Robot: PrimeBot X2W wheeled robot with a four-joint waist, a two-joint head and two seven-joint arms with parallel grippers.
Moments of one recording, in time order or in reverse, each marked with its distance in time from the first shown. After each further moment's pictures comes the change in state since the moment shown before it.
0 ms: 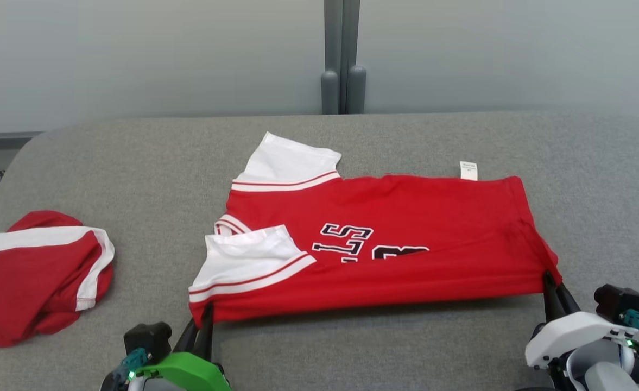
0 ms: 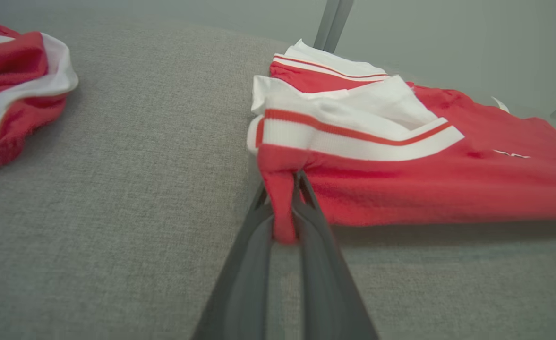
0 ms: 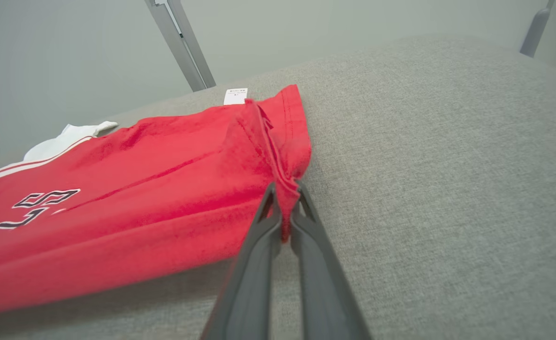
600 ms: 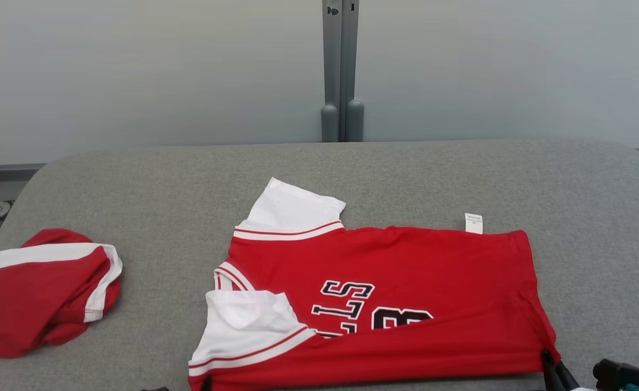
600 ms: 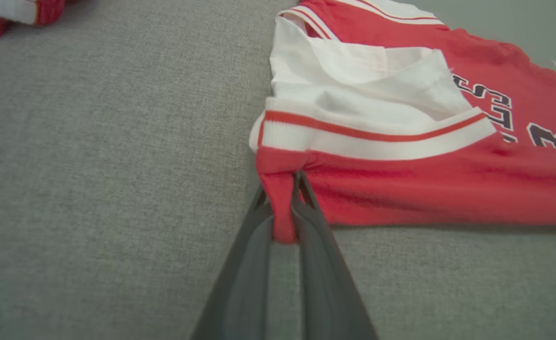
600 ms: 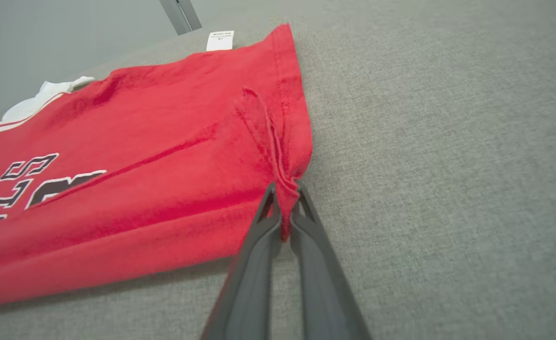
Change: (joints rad) left arm 0.144 0.002 0.008 0.068 0.002 0.000 0.000; right arm 0.215 0.005 0.041 -0.047 0.037 0.000 0.000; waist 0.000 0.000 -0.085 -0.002
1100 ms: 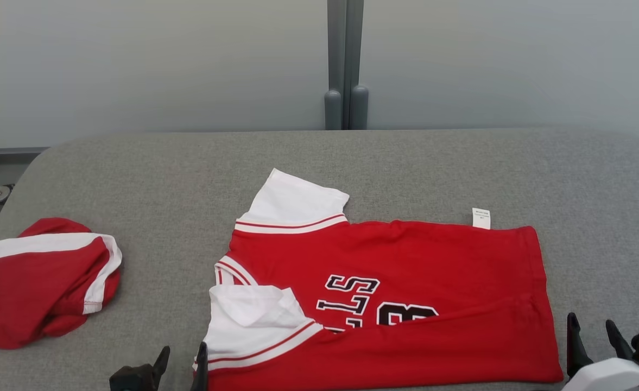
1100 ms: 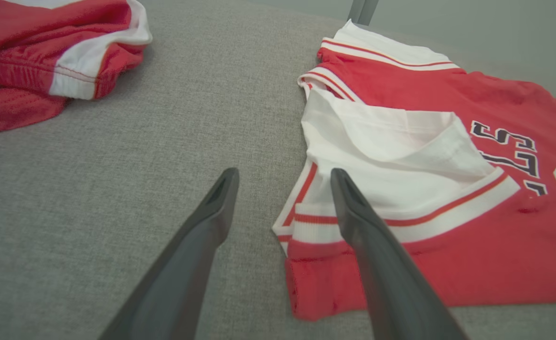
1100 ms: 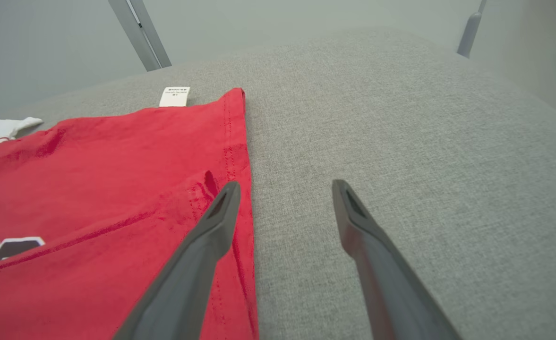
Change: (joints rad) left arm 0.009 0.009 0.062 -0.110 0.071 0.010 0.000; right arm -0.020 -0.023 -0.128 -0.041 -0.080 -0.001 0.000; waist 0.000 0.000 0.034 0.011
